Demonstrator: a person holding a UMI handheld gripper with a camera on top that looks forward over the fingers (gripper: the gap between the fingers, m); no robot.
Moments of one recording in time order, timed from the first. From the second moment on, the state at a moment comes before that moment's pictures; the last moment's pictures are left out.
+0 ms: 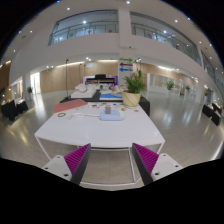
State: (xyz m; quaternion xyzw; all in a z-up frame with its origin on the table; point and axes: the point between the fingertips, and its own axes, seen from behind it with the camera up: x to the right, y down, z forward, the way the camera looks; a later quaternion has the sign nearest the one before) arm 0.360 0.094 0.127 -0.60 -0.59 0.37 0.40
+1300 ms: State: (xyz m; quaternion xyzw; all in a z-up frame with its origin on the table) arm -0.109 0.082 0.035 -0.59 -0.58 0.37 0.43
